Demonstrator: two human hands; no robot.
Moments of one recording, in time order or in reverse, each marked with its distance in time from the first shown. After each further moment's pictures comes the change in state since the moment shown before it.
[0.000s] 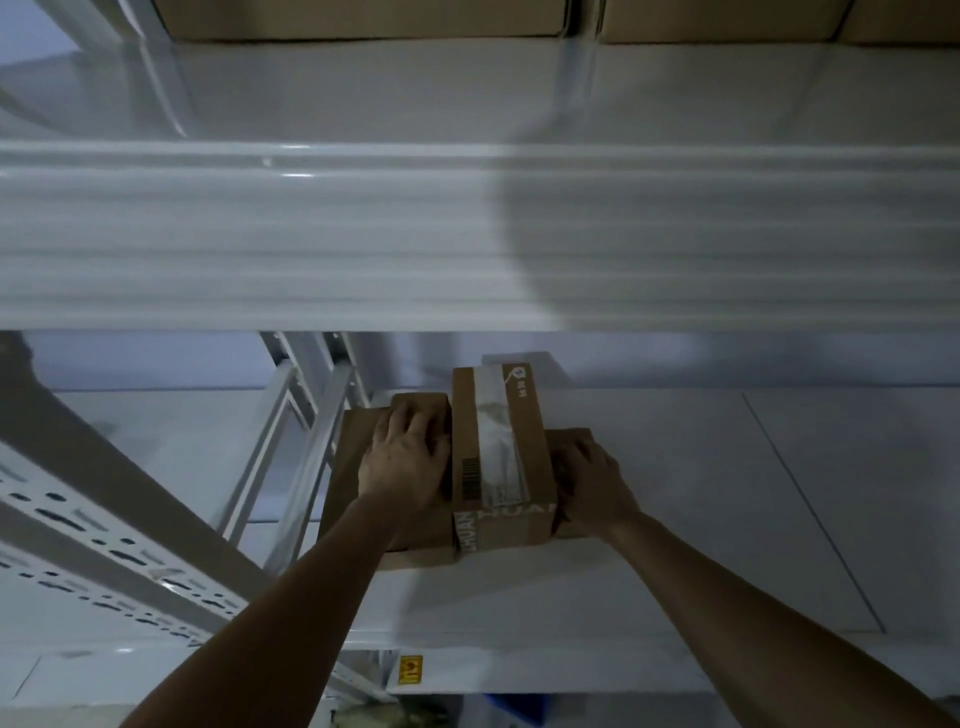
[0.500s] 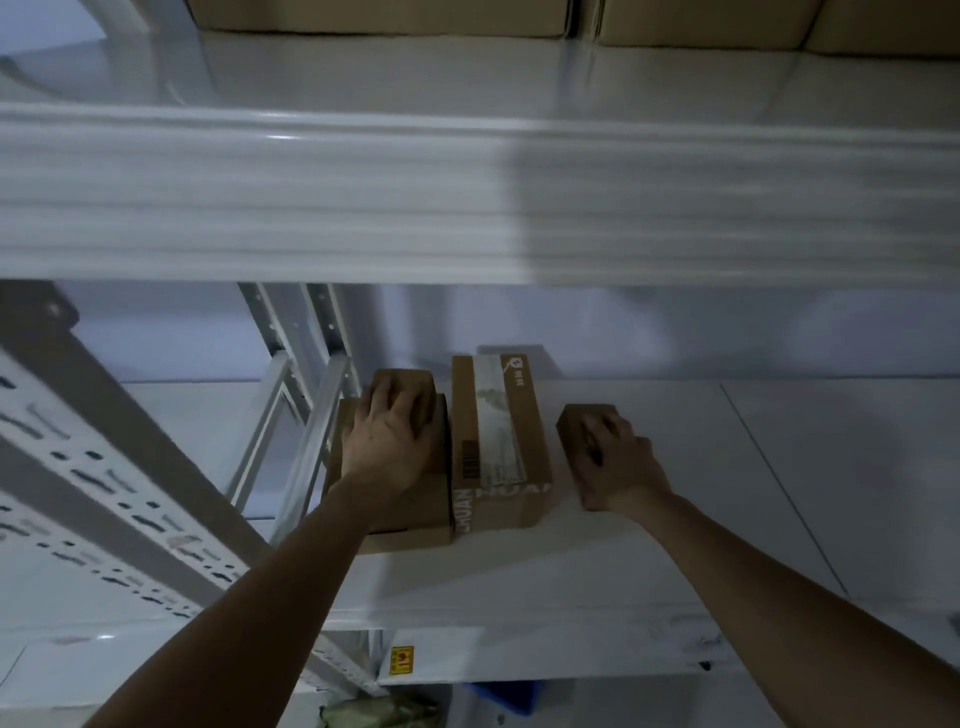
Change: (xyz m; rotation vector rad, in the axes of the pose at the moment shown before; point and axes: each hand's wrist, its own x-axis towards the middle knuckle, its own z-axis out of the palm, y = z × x) left_hand -0.017 -0.007 -0.027 -0.006 0.117 0.073; right_hand -0.036 0.002 -0.043 -0.032 0.159 0.098
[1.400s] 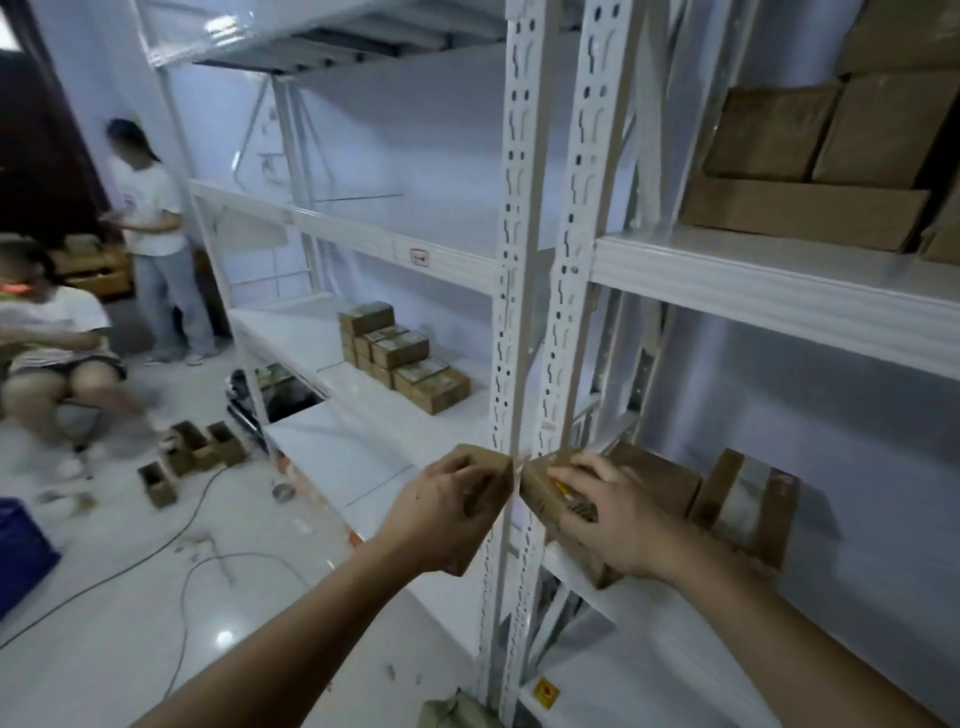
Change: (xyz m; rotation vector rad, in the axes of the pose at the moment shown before) left_hand -0.365 -0.032 -0.152 0.027 0.377 -0.256; right_hand -0.240 -0.218 -0.044 -0.093 -0.254 -1.061
